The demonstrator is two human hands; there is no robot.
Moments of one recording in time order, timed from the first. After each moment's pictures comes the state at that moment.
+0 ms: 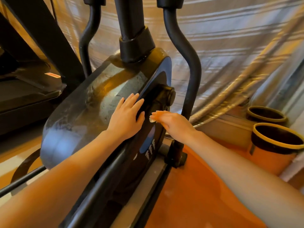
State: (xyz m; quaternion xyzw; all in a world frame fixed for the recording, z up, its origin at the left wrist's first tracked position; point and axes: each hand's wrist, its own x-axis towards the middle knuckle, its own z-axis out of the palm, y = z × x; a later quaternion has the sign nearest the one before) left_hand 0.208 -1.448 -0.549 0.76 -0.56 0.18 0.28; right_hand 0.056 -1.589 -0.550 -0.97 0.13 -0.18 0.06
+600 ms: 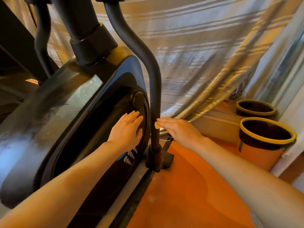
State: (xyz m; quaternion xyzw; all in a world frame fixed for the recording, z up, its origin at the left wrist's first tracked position) left_hand 0.126 -1.559 -0.572 0.76 -0.60 0.15 0.18; right_hand -0.048 -1.703 -0.558 -0.97 0.13 -0.17 0.07
